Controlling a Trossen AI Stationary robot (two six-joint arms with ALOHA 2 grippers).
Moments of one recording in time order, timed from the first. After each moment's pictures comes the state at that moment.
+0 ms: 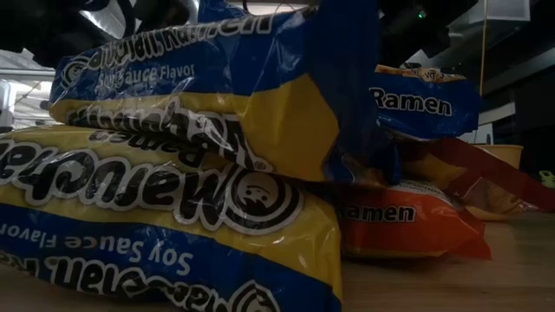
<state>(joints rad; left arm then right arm) -0.46 1.46 0.53 0.32 -0.48 -1.62 0.16 1.74 0.98 0.08 0.11 1.10</state>
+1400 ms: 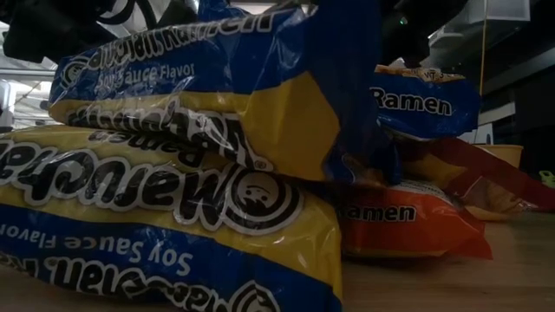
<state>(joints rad) -0.39 1.49 0.53 0.40 -0.46 -1.62 0.16 1.83 1.05 0.17 0.01 1.04</state>
